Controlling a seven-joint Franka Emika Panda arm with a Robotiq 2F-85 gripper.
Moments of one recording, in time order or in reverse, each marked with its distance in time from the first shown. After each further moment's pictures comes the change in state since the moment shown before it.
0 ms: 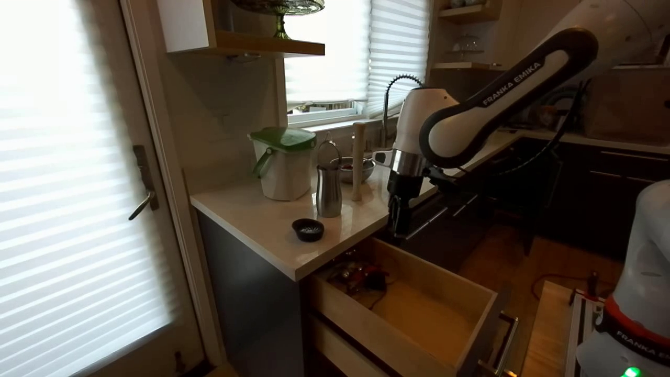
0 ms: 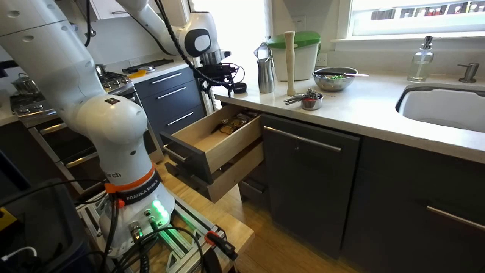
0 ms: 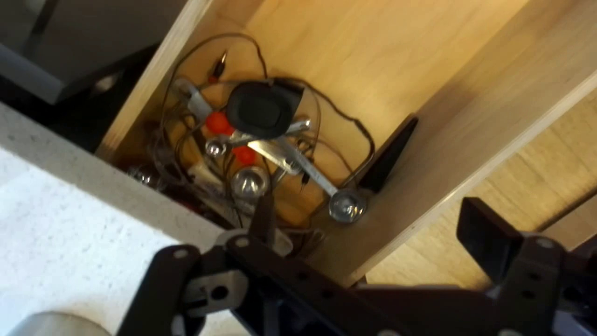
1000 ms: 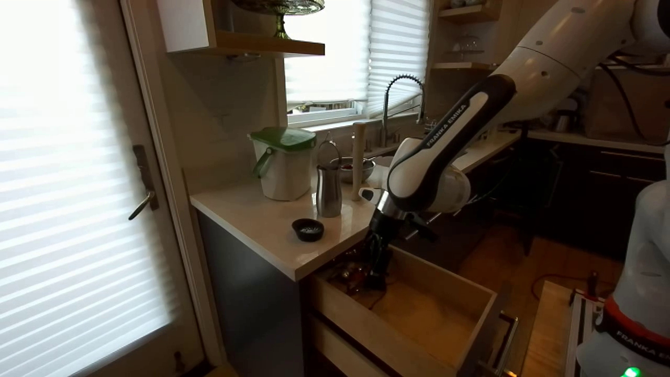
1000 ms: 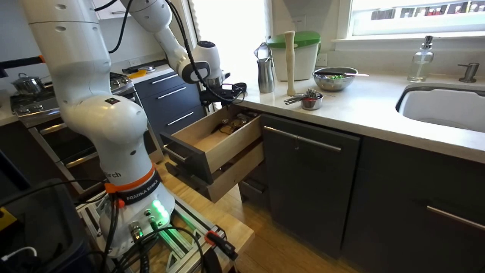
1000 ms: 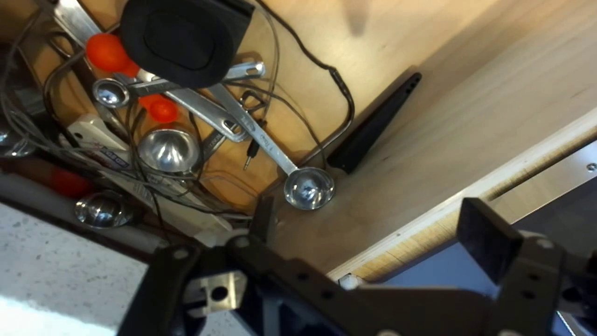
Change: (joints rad) arm -0.002 0.263 0.127 0.017 0.467 0.319 -0.443
